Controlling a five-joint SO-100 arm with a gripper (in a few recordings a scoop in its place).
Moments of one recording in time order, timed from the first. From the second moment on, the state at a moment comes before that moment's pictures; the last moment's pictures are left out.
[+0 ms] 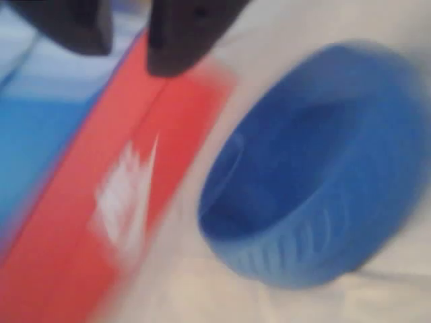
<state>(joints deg) -25.8 149.9 125.2 61.2 -24.7</state>
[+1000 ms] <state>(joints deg) -29.0 119.2 102.5 67.5 -108.2</state>
